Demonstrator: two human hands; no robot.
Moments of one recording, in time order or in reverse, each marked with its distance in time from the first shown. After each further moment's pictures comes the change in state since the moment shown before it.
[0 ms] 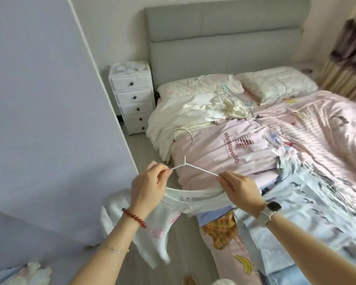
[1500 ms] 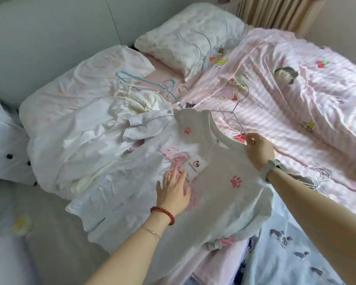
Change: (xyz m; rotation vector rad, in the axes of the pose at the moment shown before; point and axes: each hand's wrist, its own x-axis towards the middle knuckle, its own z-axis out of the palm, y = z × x) left_hand 0.295 0.095 0.502 0.309 -1.071 0.165; right_hand 0.105 0.543 0.034 0.008 0.183 1.282
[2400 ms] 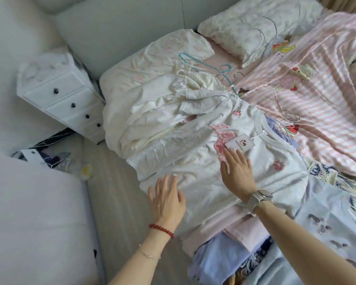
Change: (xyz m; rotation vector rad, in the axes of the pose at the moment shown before) left_hand -0.157 -0.074 0.025 0.065 0.345 -0.375; right_hand -0.189 -0.068 0.064 -0.186 -0.405 -0.417
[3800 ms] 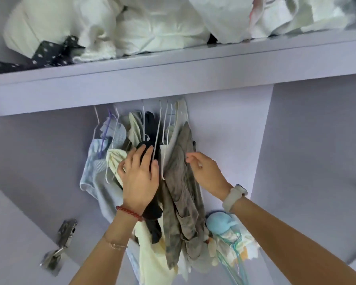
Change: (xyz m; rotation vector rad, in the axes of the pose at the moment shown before) left_hand -0.909 -0.409 -0.110 0.417 1.123 -1.770; right_hand -0.863 -0.582 0.196 0.389 -1.460 -1.670
